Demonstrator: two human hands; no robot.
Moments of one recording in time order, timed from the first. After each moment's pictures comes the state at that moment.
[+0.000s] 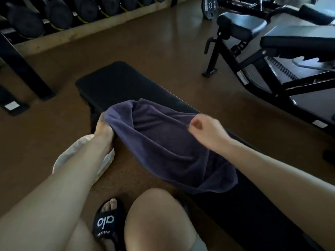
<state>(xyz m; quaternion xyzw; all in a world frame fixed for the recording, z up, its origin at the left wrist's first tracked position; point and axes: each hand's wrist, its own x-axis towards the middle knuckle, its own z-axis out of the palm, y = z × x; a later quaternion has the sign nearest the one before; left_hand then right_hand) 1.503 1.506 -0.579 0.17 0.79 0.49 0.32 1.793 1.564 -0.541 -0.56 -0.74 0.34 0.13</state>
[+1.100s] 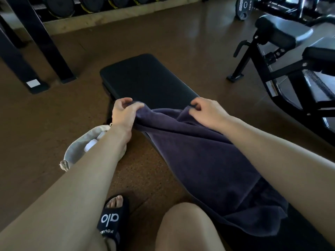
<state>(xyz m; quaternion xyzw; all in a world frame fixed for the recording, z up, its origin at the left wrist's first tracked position) 1.470 1.526 -0.586 0.14 0.73 0.57 0.34 1.688 1.646 -0.539 -0.50 -0.82 0.26 0.02</state>
